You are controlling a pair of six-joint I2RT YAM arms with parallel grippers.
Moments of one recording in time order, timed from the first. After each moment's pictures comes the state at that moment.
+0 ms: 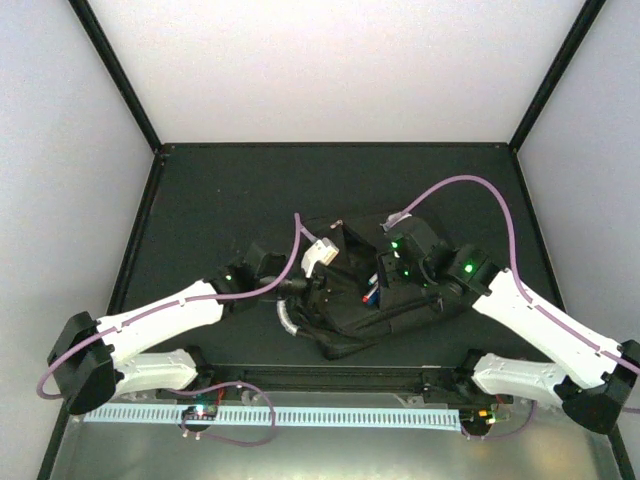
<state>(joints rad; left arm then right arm) -0.87 1.14 0.73 -0.03 0.59 -0.42 0.86 1.08 1.12 -0.96 0.24 0.43</state>
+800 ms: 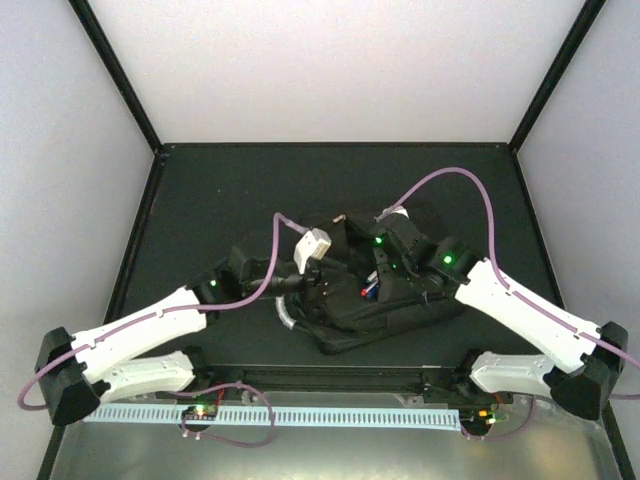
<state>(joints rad) -0.92 1.00 0.72 0.00 0.42 -0.41 0.87 1.19 1.13 -0.91 0.35 0.47</state>
